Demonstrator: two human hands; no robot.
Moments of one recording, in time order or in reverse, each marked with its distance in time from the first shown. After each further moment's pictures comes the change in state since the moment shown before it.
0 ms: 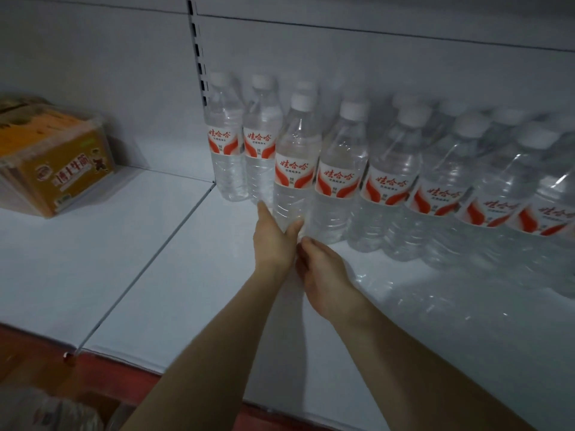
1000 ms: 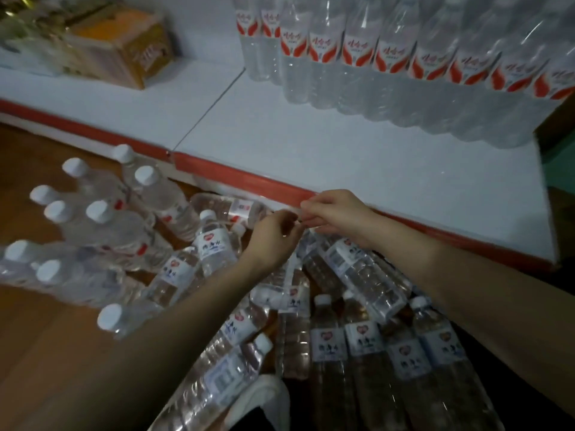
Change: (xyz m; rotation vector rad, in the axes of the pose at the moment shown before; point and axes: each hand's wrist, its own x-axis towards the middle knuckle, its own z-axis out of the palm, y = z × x) left_hand -0.318 0.010 -0.053 0.450 -0.266 -0.045; right_hand -0.261 -0.018 -0.099 -0.769 -0.353 0.166
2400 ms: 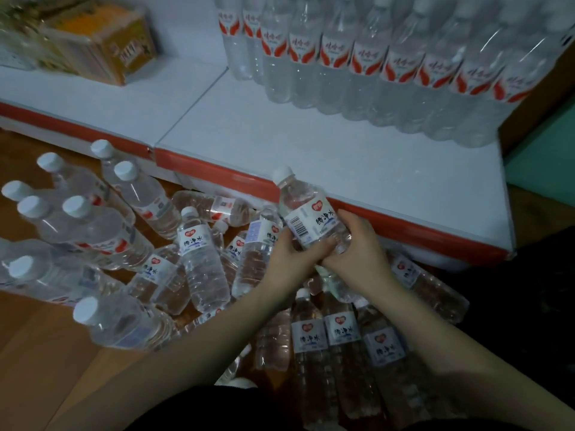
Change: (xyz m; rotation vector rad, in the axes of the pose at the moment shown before) left_hand -0.046 0.034 0.049 -0.910 -0.085 -0.171; right_hand -0.076 0.054 -0.005 -0.310 0.428 -0.311
